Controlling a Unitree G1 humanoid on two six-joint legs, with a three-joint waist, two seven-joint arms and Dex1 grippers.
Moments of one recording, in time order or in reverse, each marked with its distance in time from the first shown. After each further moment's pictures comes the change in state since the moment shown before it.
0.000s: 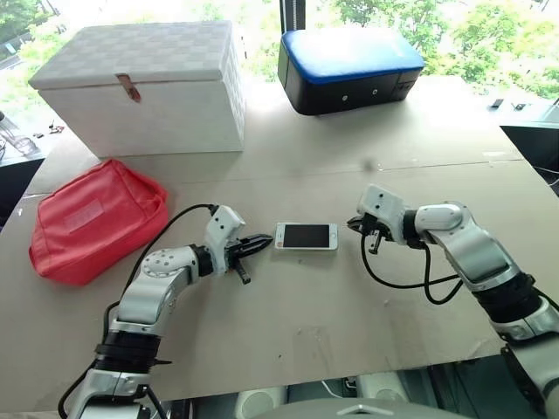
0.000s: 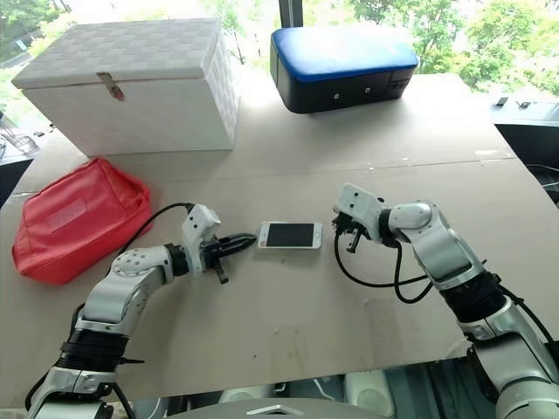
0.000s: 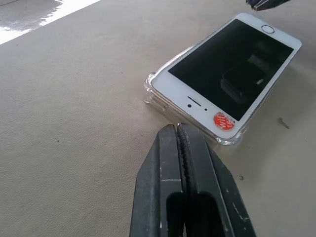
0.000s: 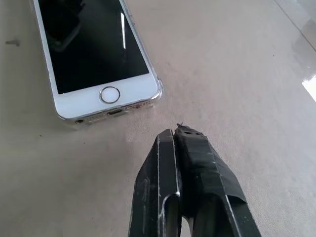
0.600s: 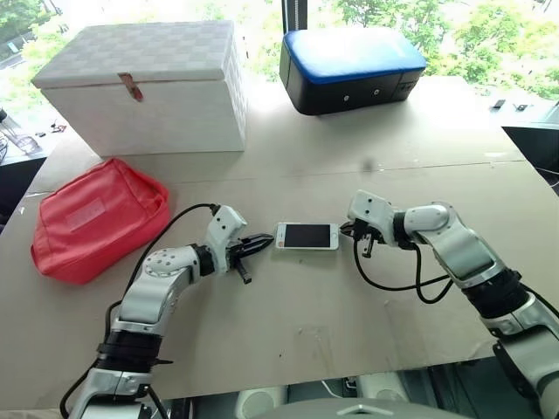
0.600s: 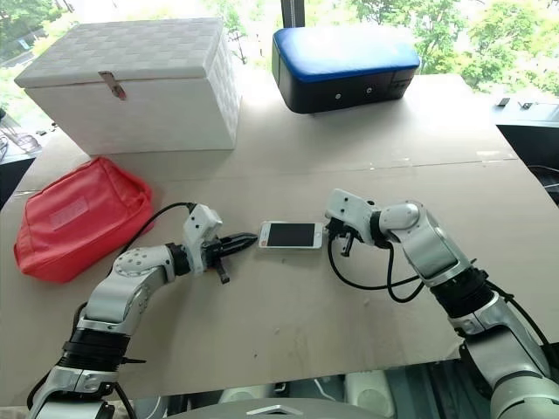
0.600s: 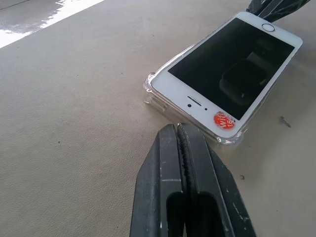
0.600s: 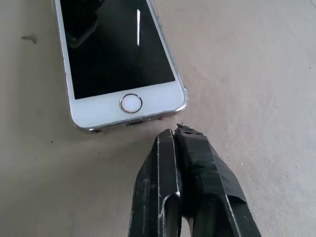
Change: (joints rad) left arm 0.000 -0.003 -0.004 -0.005 0.010 -0.004 0.006; right arm -0.019 -0.002 0.026 0.037 -0.020 -0.038 0.040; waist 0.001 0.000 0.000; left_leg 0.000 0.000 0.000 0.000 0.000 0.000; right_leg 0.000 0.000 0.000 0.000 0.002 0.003
